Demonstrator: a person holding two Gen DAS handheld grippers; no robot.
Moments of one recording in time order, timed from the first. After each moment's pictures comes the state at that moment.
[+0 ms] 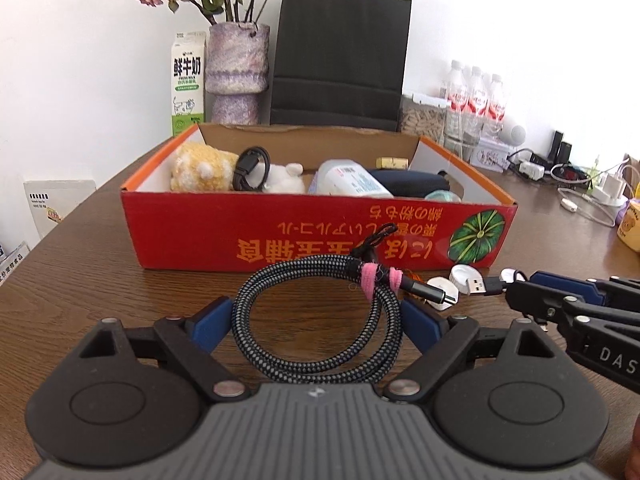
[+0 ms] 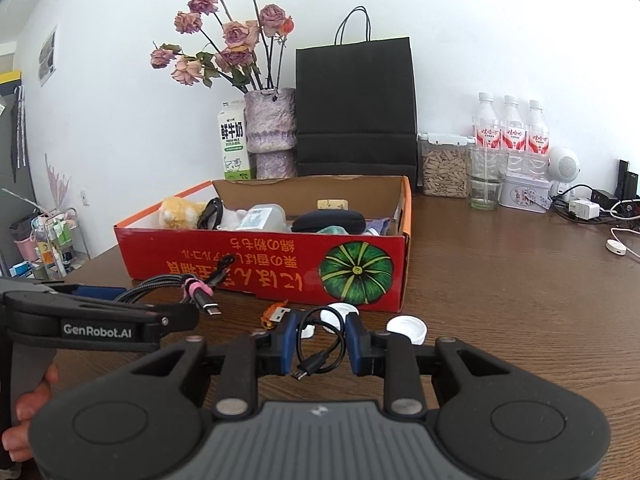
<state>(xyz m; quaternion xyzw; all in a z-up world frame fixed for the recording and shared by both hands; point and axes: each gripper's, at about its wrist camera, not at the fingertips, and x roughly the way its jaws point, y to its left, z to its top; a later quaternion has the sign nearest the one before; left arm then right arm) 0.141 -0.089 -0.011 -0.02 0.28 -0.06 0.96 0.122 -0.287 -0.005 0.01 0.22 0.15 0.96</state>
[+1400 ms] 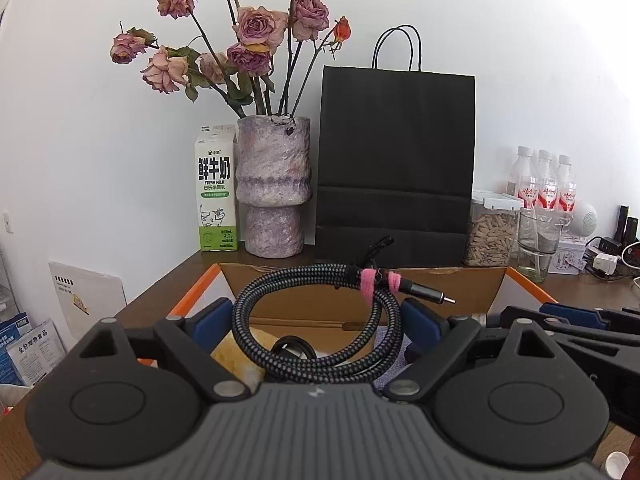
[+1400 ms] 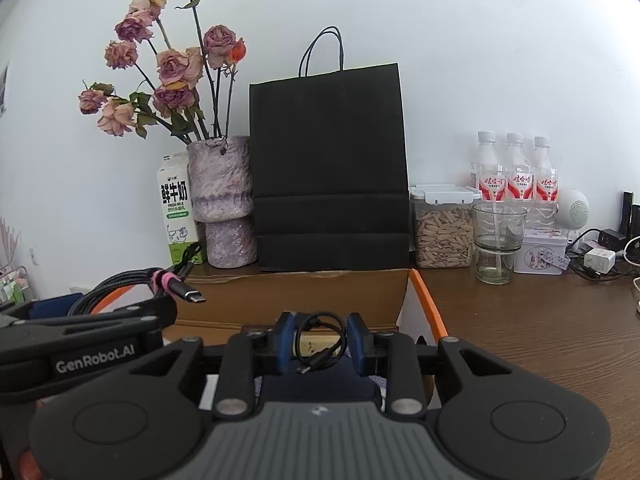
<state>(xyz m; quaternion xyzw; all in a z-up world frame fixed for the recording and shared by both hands) 0.273 -0.087 0.020 0.00 0.15 0.02 0.99 0.277 -0.240 0.016 0.03 0.17 0.07 0.98</state>
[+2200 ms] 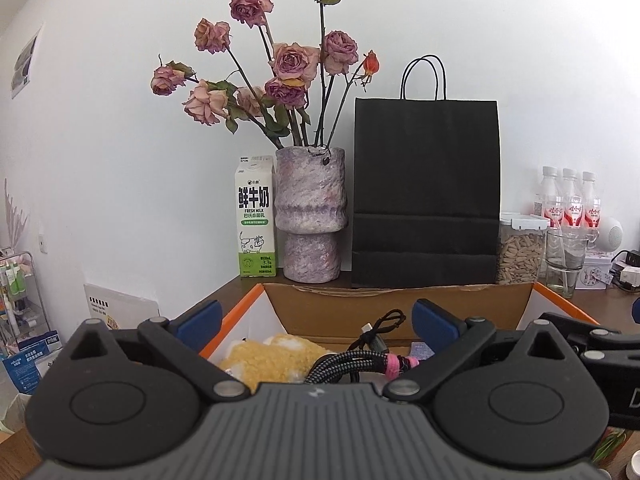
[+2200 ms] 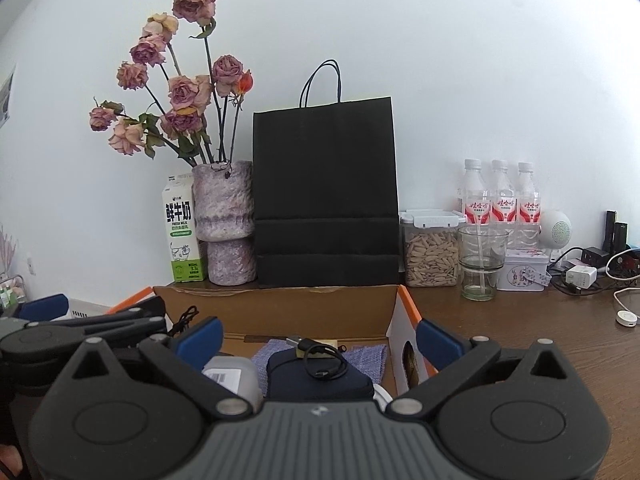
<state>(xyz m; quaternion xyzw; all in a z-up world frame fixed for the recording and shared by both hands) 0.247 -0.084 0.018 0.01 0.10 0.07 0.99 0.241 -0.244 0.022 0.03 0.13 0.06 0.99</state>
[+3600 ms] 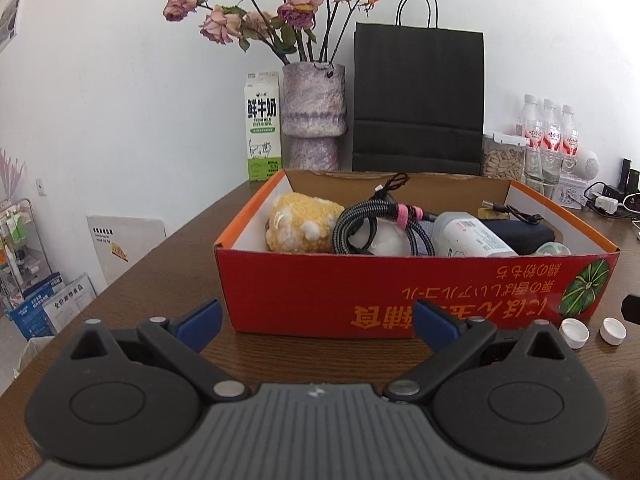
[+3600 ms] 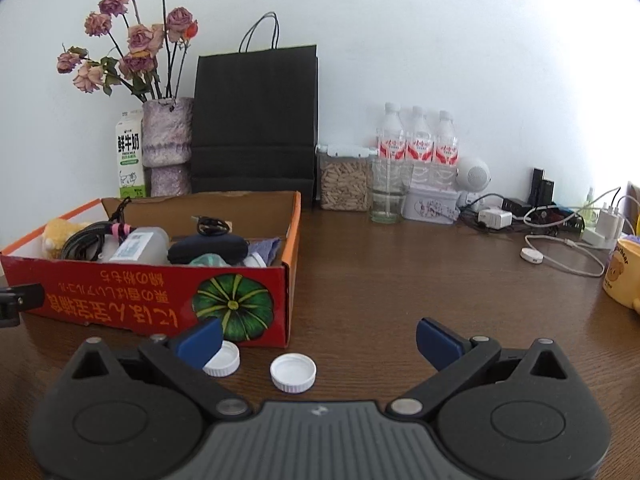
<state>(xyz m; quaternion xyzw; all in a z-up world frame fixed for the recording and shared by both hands) 0.172 -0.055 -0.013 0.00 0.23 0.05 0.97 0.165 -0.313 -0.015 0.00 0.23 -0.01 0.97</state>
